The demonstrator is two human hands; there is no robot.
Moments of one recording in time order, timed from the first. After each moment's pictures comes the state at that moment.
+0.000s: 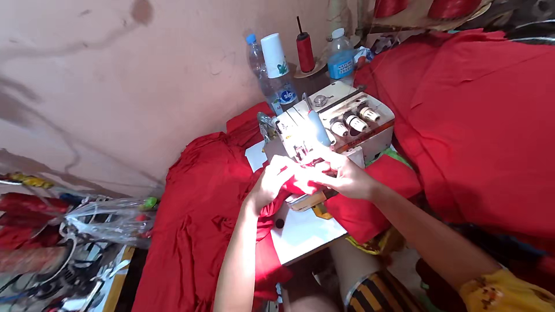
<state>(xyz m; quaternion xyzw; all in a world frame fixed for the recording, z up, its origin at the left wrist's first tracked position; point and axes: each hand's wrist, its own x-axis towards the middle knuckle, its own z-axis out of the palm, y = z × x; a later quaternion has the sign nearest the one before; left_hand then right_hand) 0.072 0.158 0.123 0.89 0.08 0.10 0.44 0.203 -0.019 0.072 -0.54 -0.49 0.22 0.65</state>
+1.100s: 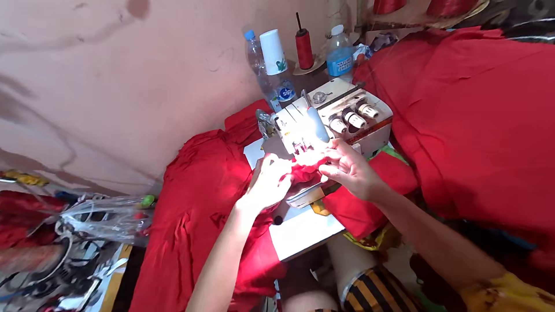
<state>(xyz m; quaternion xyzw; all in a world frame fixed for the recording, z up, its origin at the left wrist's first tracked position) 0.066 0.160 0.125 0.98 0.00 0.06 0.17 0.190 -0.033 0.076 -0.51 -0.42 0.20 0.73</state>
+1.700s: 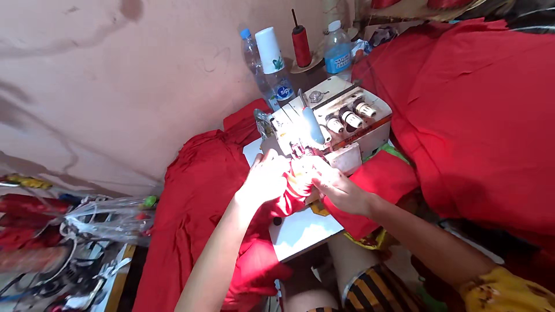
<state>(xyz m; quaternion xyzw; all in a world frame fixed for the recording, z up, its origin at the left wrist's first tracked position) 0.087 0.157 0.144 1.00 0.03 -0.07 -0.01 0.180 -0.022 0.056 -0.56 -0.52 0.17 0.63</state>
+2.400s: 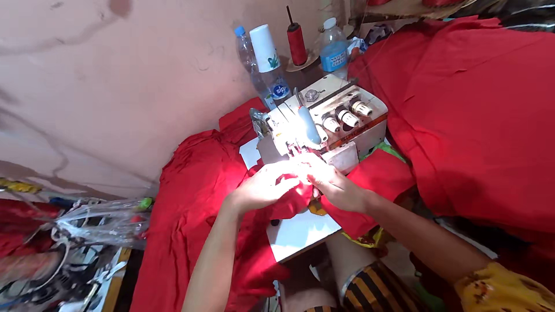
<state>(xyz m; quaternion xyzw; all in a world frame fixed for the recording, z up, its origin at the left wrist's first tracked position) 0.073 0.143 0.169 0.94 0.02 -0.09 0.33 0.182 -0.020 0.063 -0.56 -0.52 0.18 0.62</state>
